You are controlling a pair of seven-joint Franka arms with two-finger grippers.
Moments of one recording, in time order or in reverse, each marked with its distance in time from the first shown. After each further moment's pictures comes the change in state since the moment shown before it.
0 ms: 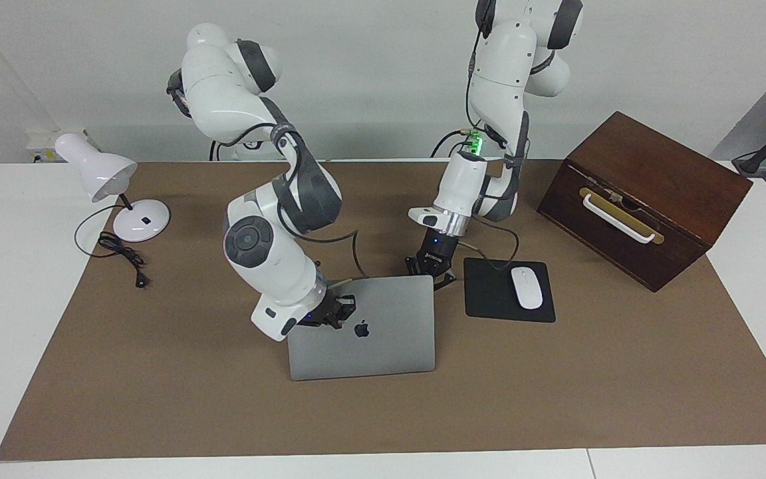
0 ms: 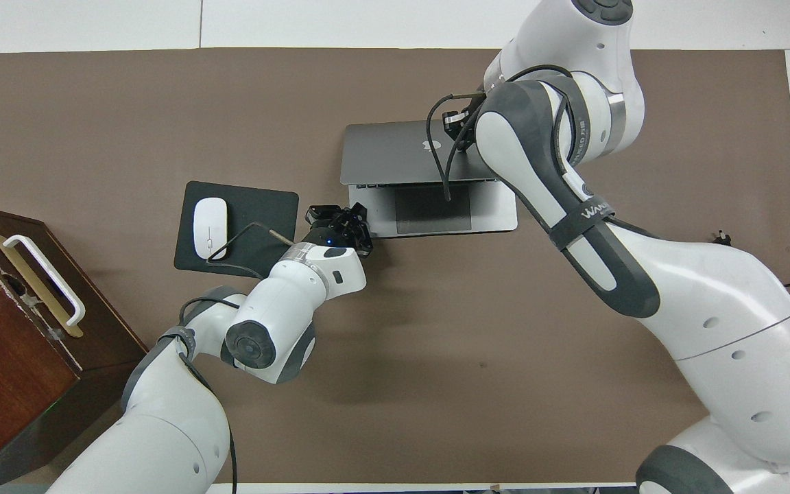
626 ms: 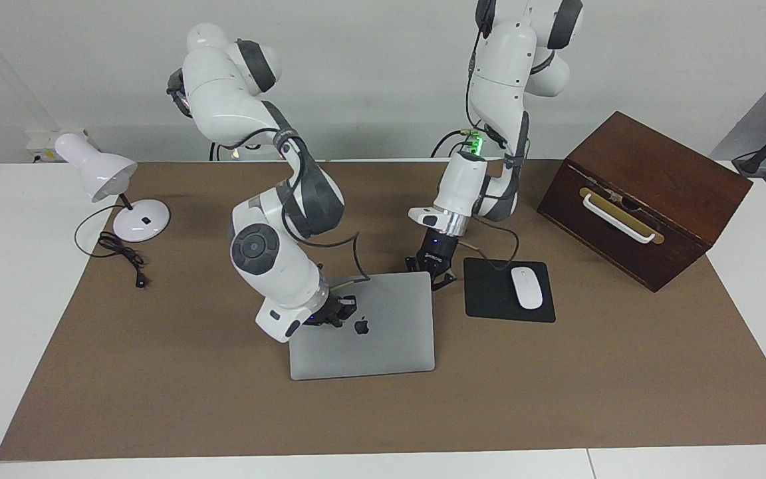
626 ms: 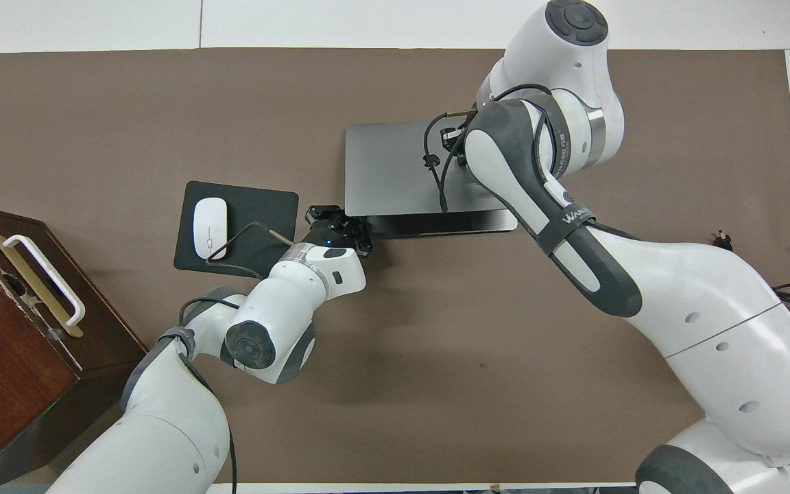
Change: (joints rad) left arm 0.000 -0.001 0.000 -0.002 0.000 0.002 0.006; right arm 0.000 0.001 0.000 -0.087 -0.040 0.051 0.000
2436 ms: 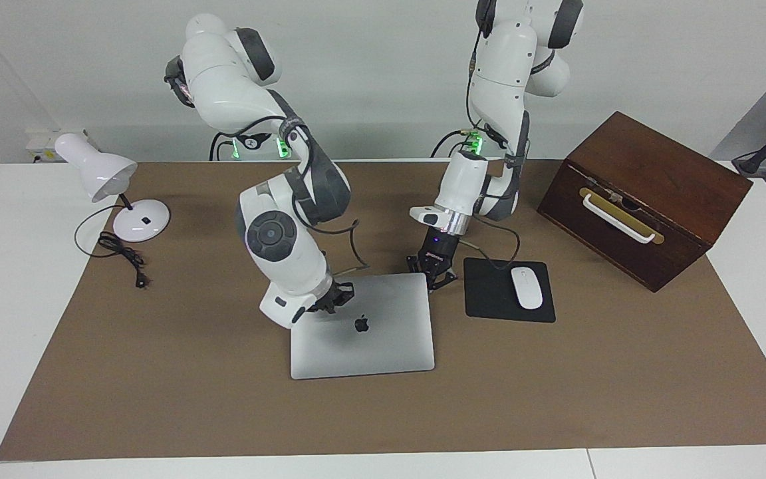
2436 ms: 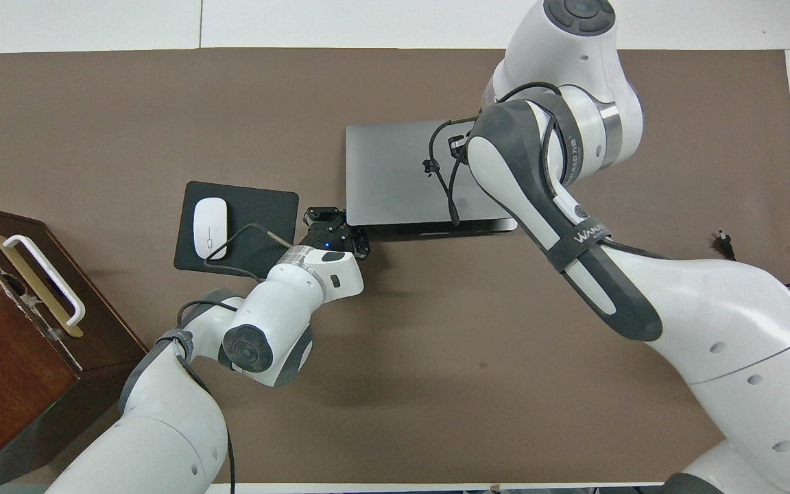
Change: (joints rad) left arm 0.002 -0.007 0.002 -0.018 0.002 0.015 0.020; right arm 0.002 -0.108 0.001 -0.029 -0.047 -0.133 0.000
